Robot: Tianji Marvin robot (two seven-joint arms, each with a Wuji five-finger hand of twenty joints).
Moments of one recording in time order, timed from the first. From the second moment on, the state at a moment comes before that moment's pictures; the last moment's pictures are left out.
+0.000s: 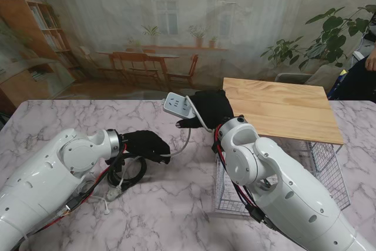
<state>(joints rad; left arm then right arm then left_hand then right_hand) 1.13 -0.99 -0.98 -1.35 0.45 -0.49 -0.51 -1.25 -1.12 0.91 -1.77 -0.78 0.29 0.05 1.16 -0.29 0.13 0.01 0.75 -0.05 0.67 0.57 1.04 0.03 0.30 0.52 0.90 0.09 0.41 0.53 0.49 0.07 1.03 0.54 0.57 -0.57 0.51 -0.12 0.80 0.22 1.03 0.86 0.74 0.16 0.75 0.72 0.78 0.25 0.27 1.23 0.08 0.49 0.85 0.37</state>
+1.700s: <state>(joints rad) 1.20 -1.00 -1.29 -1.83 0.66 -0.52 -0.40 -1.21 -1.12 0.85 -1.72 -0.77 0.24 0.08 1.20 -0.25 0.04 -0.03 0.70 0.02 0.73 0.78 1.08 0.13 0.52 0.67 1.06 0.14 0.69 0.75 0.63 0.15 1.24 0.62 0.57 -0.57 0.51 -0.12 0.80 0.22 1.03 0.86 0.74 0.16 0.75 0.72 0.78 0.25 0.27 1.23 0.08 0.49 0.85 0.37</state>
